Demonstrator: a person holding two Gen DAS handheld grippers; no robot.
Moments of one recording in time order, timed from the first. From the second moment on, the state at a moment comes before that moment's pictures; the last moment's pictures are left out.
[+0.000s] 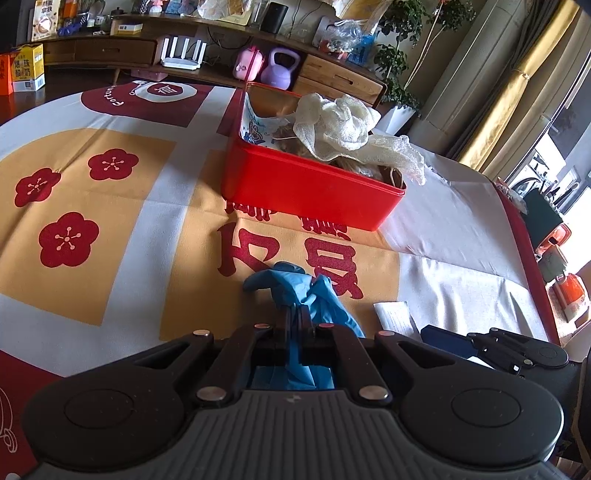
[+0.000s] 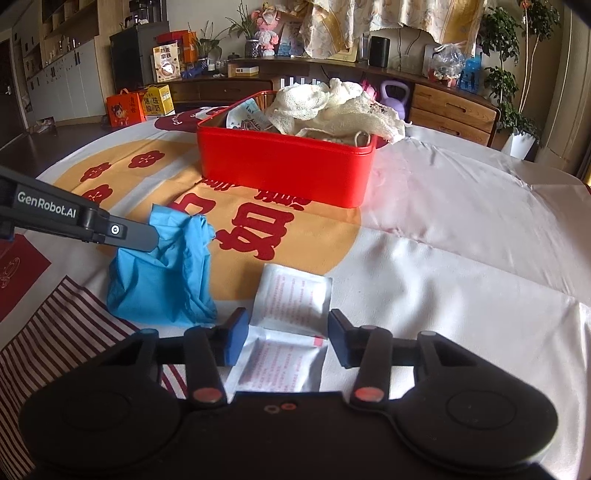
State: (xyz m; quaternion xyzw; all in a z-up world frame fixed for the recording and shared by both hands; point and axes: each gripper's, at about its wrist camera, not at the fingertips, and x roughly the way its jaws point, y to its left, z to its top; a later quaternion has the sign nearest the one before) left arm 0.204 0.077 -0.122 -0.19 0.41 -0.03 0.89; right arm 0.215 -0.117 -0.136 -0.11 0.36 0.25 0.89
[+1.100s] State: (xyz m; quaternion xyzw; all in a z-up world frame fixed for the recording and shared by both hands) left arm 0.200 0.074 -0.118 -0.18 0.40 -0.04 0.90; right arm 0.224 -0.121 -0.135 -0.11 0.38 0.26 0.88
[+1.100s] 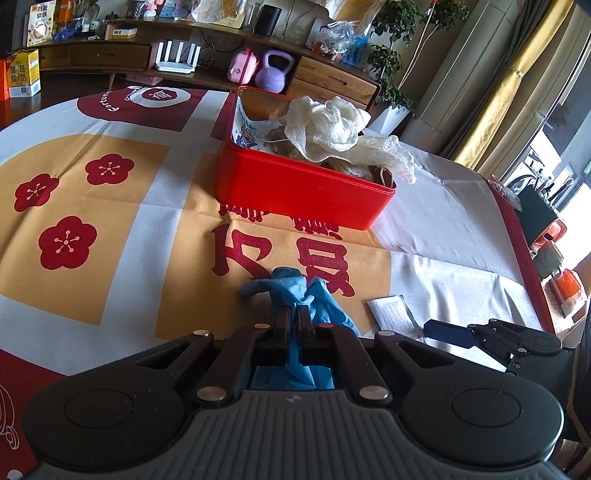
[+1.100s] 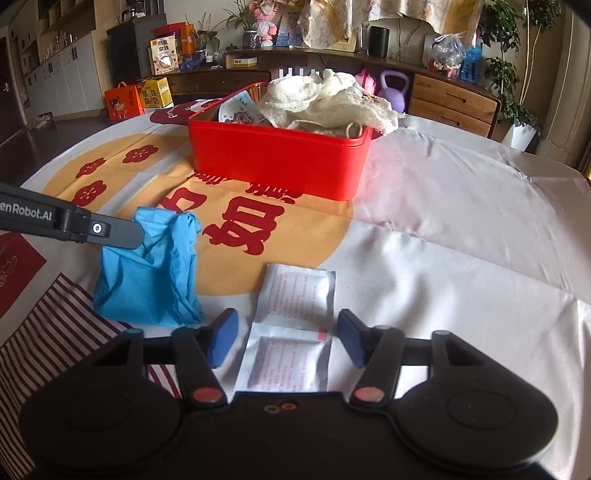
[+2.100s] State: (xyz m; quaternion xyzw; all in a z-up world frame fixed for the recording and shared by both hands) left arm 0.201 0.075 -0.124 -0.19 0.41 -0.04 0.89; right arm 0.216 -0.151 -0.120 -0.06 0.35 0.25 0.90
